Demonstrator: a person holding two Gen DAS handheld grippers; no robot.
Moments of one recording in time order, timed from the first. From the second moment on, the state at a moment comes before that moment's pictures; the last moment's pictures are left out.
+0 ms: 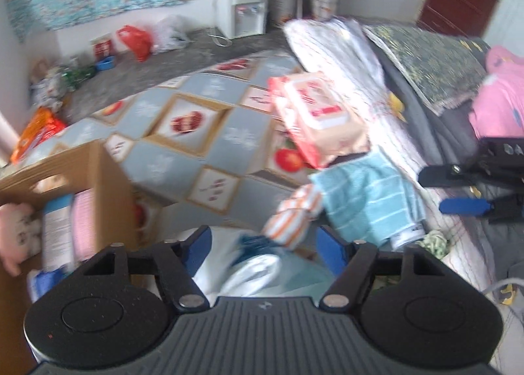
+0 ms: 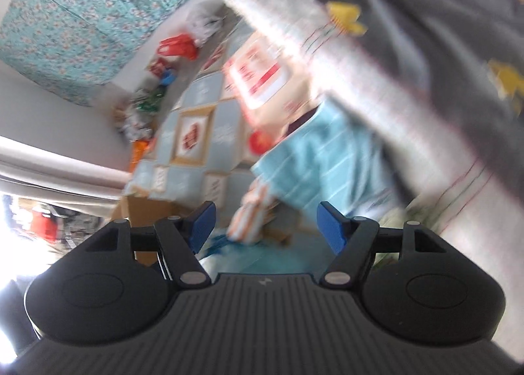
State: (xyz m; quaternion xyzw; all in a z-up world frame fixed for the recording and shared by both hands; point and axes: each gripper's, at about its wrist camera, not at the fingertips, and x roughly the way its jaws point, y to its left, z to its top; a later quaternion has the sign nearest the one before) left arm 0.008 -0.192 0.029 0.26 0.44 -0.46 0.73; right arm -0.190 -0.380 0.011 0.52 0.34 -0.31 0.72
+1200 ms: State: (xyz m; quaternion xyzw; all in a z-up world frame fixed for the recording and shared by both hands) left arm -0.002 -0.315 -0.113 0.23 0.59 -0.47 0.61; right arm -0.160 -0.449 -0.076 0.52 0.40 -0.24 0.71
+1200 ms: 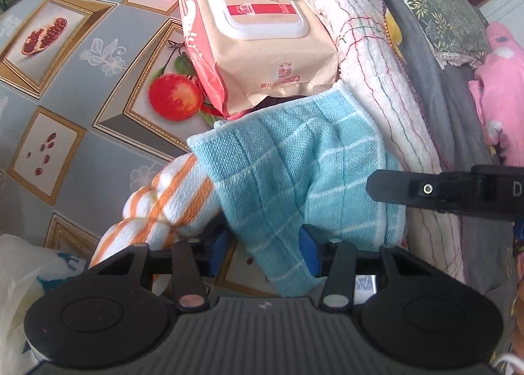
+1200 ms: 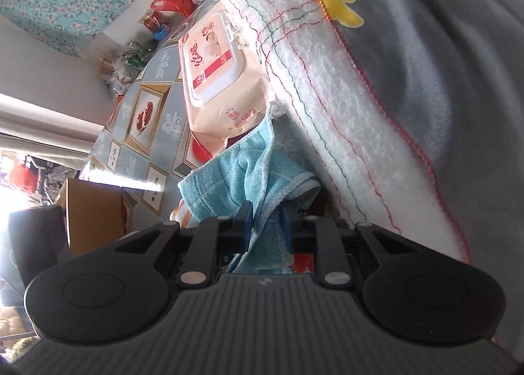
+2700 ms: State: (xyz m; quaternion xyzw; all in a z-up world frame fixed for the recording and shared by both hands) left arm -0.017 -0.335 -0.092 0.23 0.56 -0.53 0.59; right arm -0.146 -0.460 -0.112 0.64 0.36 -0.17 0.66
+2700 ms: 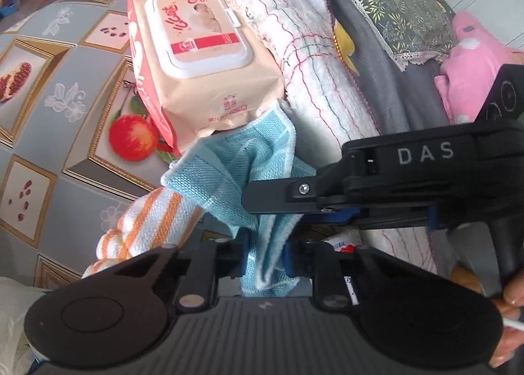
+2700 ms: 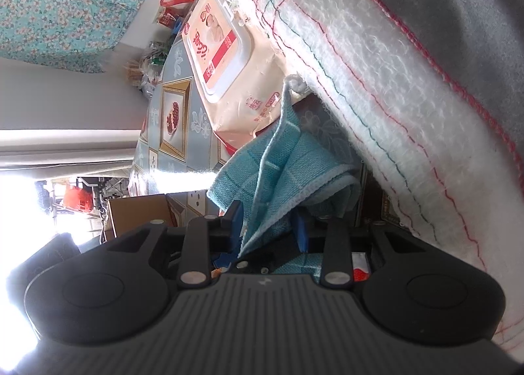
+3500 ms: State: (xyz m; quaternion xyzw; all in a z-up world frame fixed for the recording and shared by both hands) left arm 0.009 -0.250 0.030 0.19 0.48 -0.59 0.62; right arm -0.146 -0.377 0.011 0.65 0.24 -0.20 0.70
